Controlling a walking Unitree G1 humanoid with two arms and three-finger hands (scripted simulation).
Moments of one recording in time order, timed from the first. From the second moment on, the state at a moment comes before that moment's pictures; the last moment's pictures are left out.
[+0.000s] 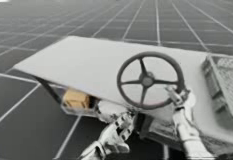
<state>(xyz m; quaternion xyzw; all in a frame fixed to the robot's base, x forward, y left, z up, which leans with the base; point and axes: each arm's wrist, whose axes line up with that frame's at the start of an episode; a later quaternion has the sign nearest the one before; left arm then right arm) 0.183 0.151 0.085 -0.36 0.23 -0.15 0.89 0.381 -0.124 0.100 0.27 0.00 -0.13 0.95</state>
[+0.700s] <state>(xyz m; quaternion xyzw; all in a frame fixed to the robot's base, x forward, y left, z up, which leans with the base) 0.341 0.095 0.175 -0.32 0.18 -0.23 0.90 0.482 -0.285 0.310 0.25 -0.19 -0.25 0.92</state>
